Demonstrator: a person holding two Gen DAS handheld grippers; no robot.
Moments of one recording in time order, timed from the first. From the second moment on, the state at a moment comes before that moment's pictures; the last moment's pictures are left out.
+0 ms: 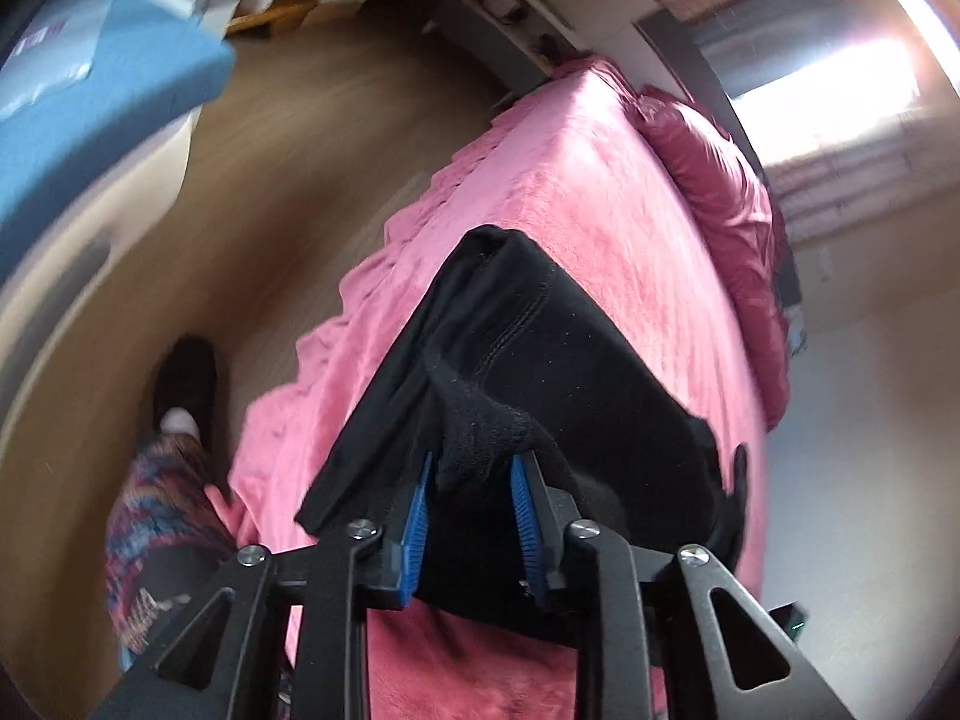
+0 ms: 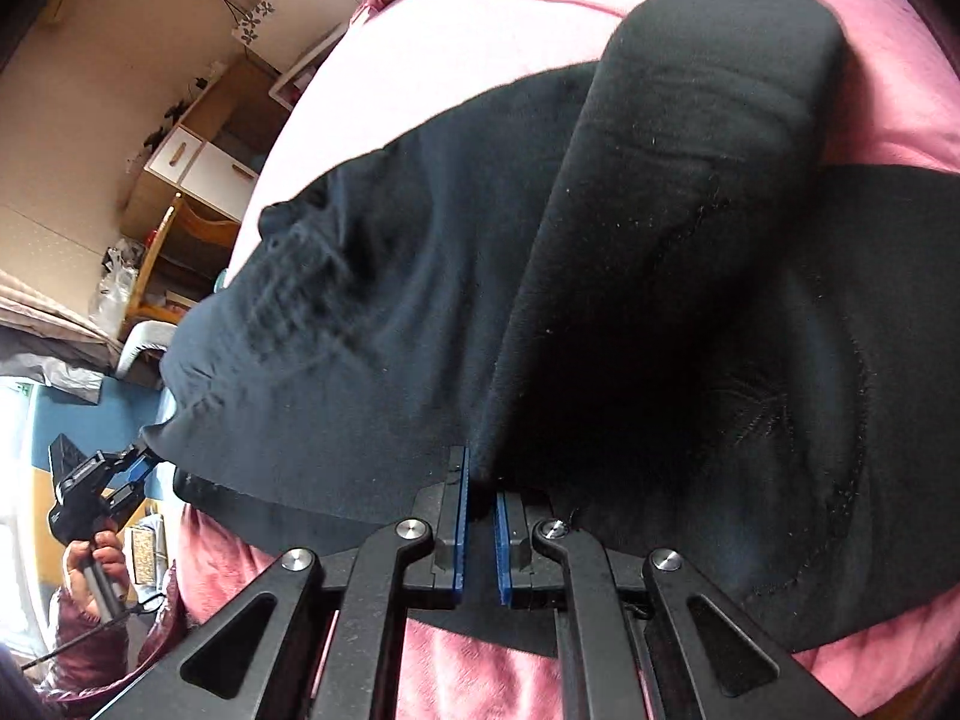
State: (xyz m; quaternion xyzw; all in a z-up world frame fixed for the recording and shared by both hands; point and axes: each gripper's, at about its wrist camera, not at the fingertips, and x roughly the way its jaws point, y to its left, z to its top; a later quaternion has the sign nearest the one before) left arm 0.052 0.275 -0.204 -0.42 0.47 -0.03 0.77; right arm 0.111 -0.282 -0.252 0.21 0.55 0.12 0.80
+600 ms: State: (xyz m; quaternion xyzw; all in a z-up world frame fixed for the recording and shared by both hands) left arm 0.063 0.278 -0.215 -0.52 0.47 0.00 0.71; right arm 0.107 -0.279 -0.246 0.21 0.54 0.12 0.80
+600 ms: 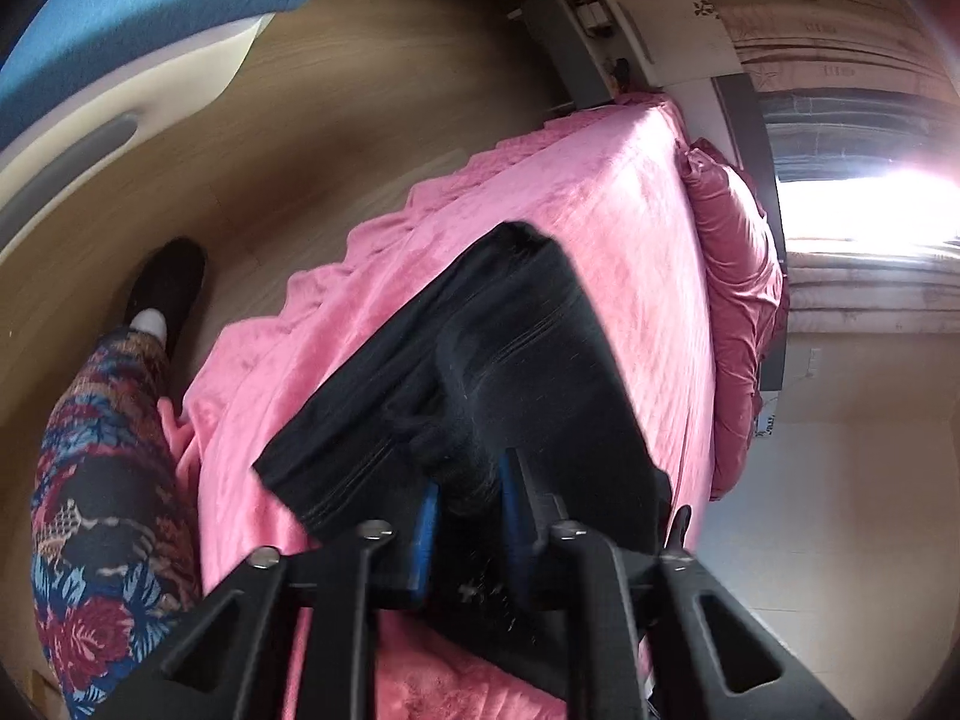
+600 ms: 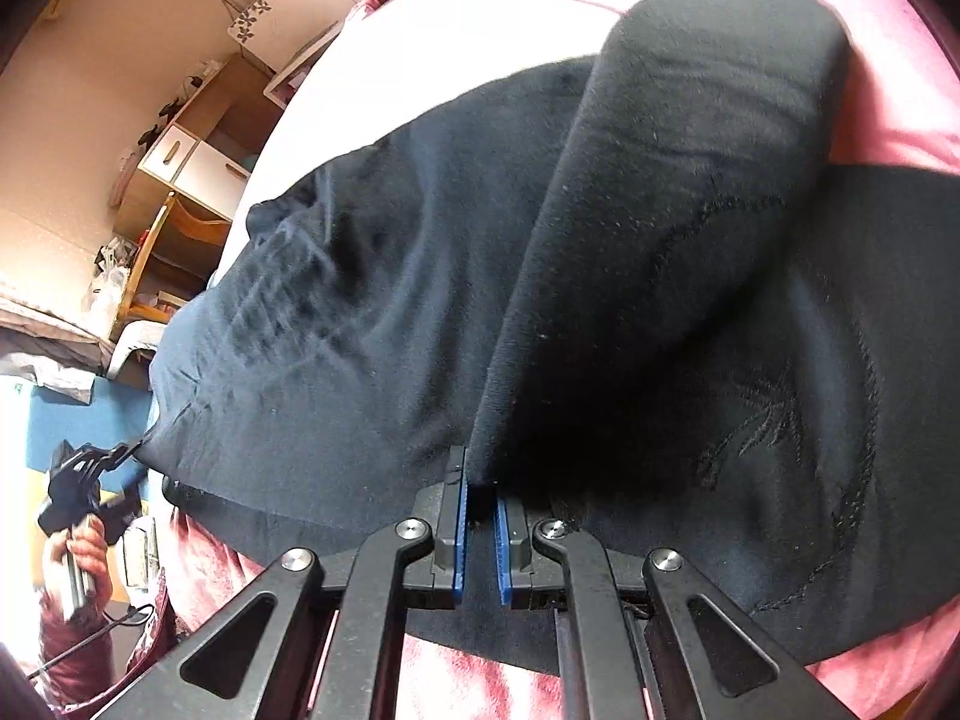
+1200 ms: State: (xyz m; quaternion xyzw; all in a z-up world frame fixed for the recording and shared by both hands) left arm 0.040 0.280 -0.231 -0.43 0.50 -0.03 0.75; right arm 0.050 -0.270 -0.228 0.18 0.55 0.14 0.81
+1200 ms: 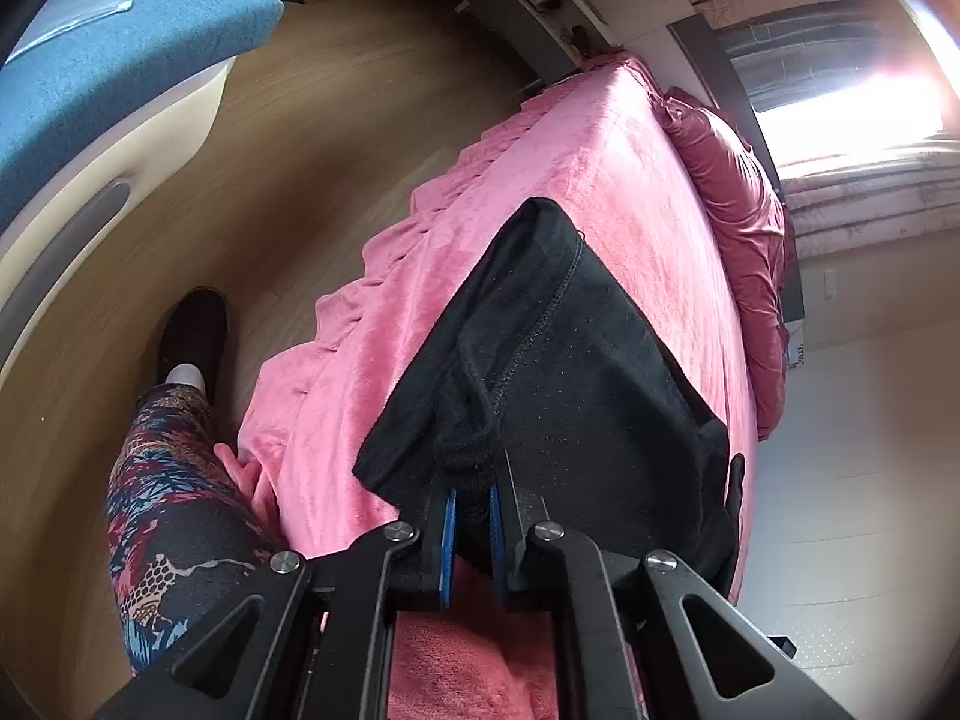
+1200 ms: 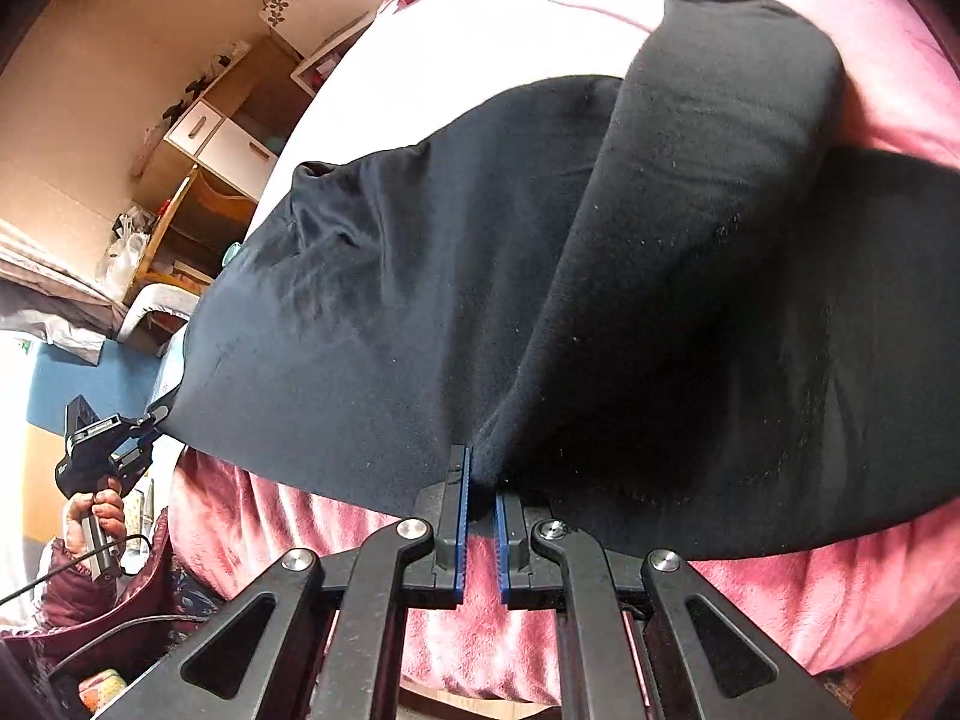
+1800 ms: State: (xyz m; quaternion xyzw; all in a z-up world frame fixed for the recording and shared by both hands) left arm 0.037 0.270 -0.154 -0.30 0.45 0.07 0.84; right arm 0.051 -0.342 -0.200 0.20 0.53 0.11 0.81
